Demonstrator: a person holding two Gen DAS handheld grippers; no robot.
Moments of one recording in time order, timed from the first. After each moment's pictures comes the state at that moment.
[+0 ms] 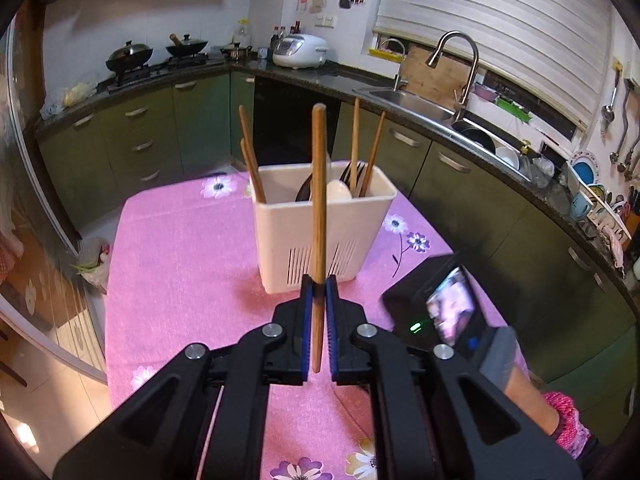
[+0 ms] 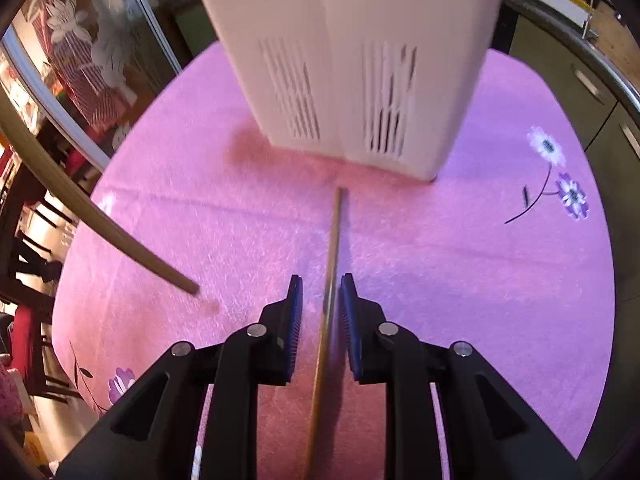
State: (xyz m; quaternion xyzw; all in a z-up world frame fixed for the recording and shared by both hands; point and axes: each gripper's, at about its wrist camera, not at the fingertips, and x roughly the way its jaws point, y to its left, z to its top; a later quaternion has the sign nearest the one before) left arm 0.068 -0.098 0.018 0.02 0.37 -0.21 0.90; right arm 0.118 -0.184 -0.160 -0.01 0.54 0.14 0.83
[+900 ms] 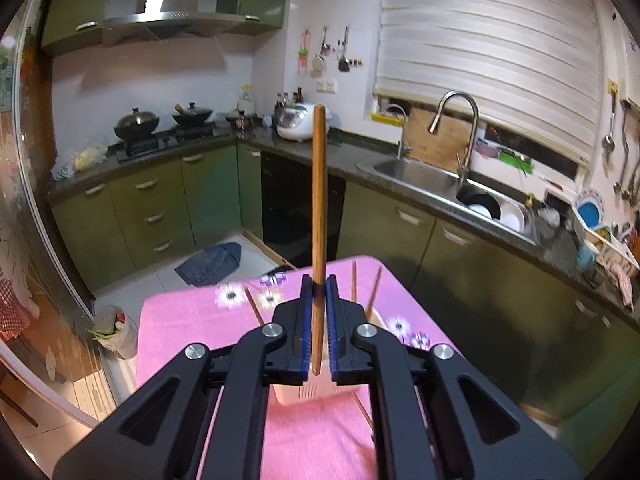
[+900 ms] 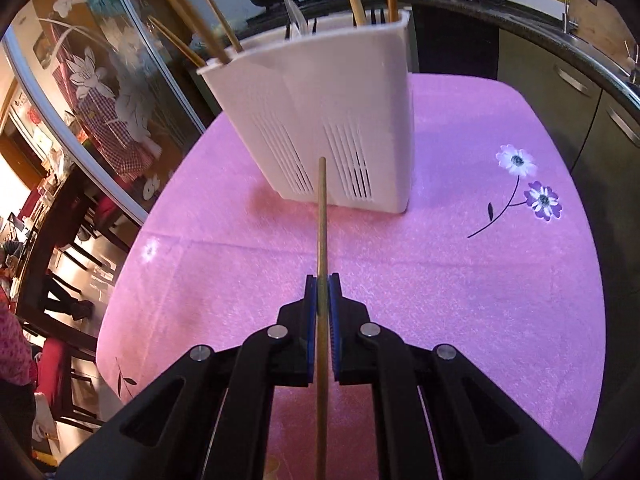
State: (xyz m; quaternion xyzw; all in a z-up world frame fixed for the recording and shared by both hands) left arm 0.117 -0.120 0.121 0.02 0.27 -0.19 0.94; right arm 0.092 -0.247 -0.101 0.07 0.47 0.17 0.87
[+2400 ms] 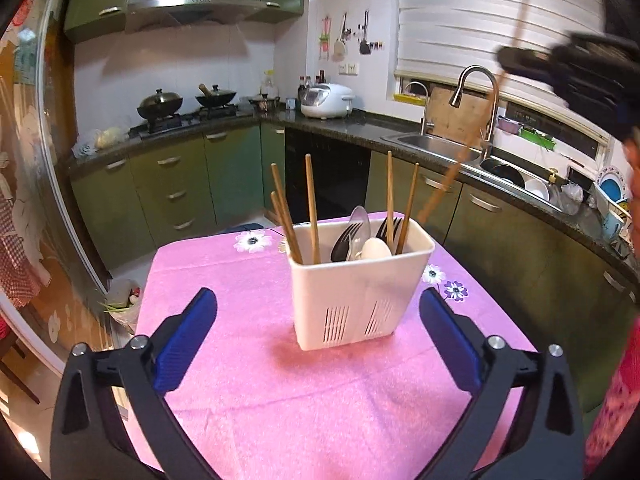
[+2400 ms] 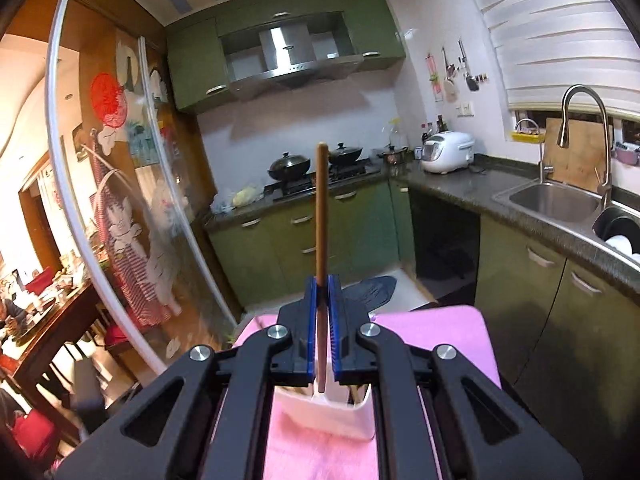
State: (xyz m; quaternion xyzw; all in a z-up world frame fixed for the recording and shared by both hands) left arm 0.071 -0.095 0.019 0.03 0.28 -0.15 0.95; right arm 0.103 -0.298 0.139 0.10 0.18 0.15 0.97
